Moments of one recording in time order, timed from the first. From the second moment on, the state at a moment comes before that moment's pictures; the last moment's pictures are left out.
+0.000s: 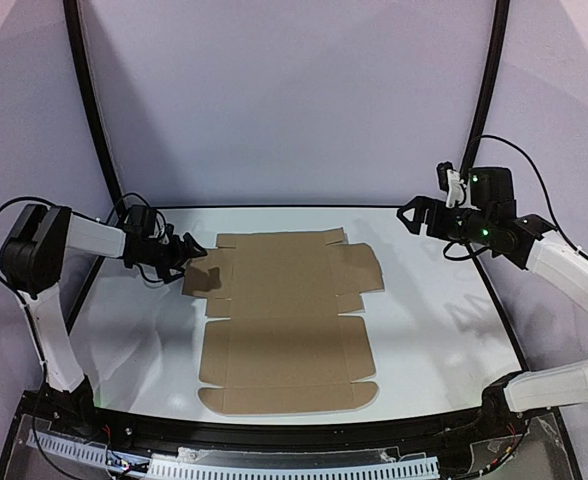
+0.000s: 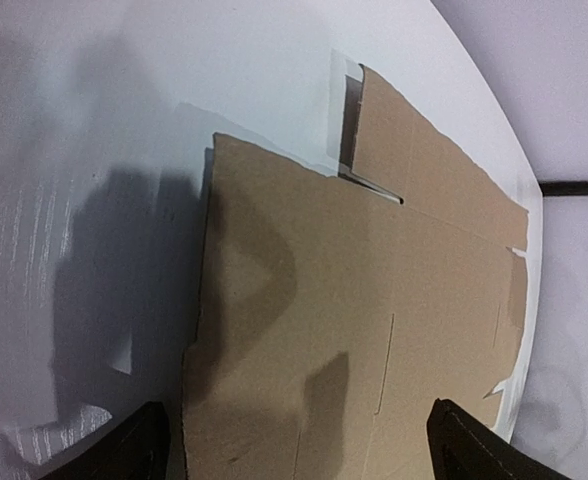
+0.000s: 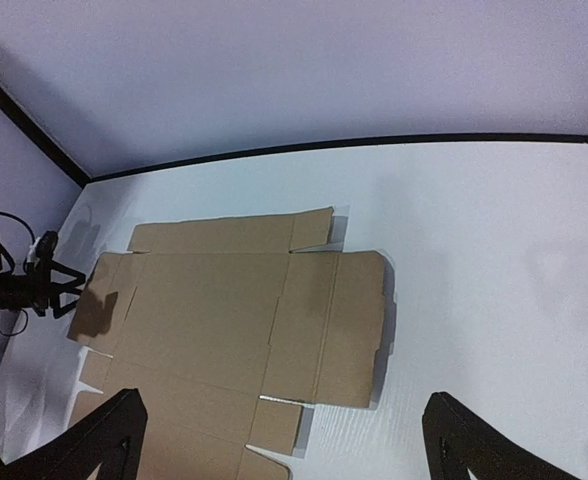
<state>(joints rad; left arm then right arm) -0.15 1.92 1.09 -0.01 0.48 -0.66 0.35 1.13 0.99 -0.32 -0.11 0.34</state>
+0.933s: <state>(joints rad) -0.19 1.92 1.15 0.10 0.87 -0.43 0.35 1.15 1.09 -0.34 -0.33 0.12</state>
